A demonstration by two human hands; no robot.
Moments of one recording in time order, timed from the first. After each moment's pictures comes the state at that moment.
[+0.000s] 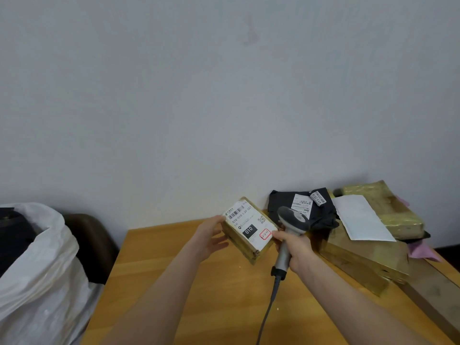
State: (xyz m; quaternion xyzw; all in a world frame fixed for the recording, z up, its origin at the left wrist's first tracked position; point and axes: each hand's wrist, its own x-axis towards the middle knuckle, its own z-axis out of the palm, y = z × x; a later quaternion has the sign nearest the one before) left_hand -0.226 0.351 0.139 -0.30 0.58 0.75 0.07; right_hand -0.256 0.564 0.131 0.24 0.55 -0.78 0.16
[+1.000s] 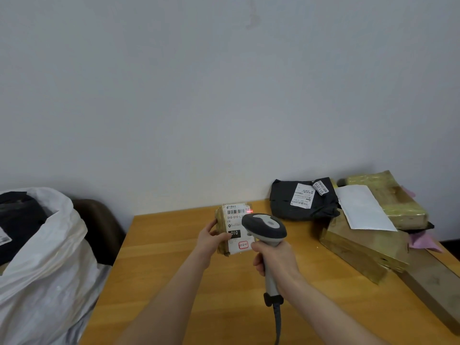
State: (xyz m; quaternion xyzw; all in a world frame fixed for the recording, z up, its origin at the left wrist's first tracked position) left_hand -0.190 0.369 0.094 -0.31 0.68 0.67 0.00; right_hand -0.169 0.559 0.158 0.06 0.69 -0.68 0.22
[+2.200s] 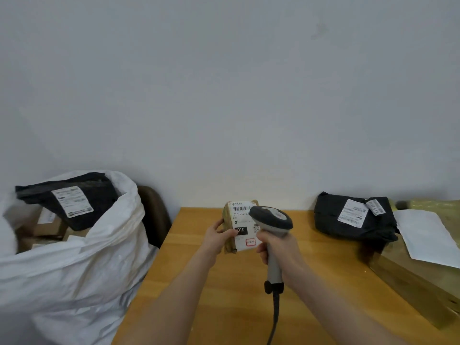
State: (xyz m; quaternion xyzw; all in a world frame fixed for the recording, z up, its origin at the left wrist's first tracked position) left_hand -0.132 0.309 0.128 -0.37 0.66 0.65 -0.07; right_hand -0.160 0.488 0.183 -0.01 0.64 -0.71 0.30
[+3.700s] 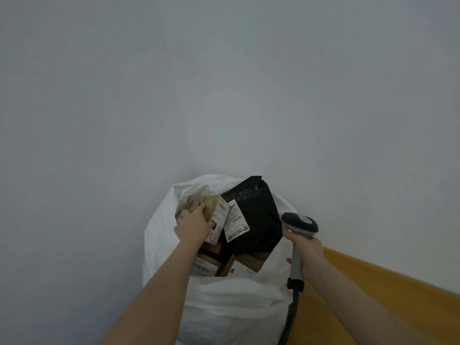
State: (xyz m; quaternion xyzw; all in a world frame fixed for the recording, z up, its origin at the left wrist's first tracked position) left_hand 0.072 -0.204 0.193 -0.59 0.79 0.13 -0.09; right_hand -0.093 -0.011 0.171 0.01 0.66 -0.66 0.37
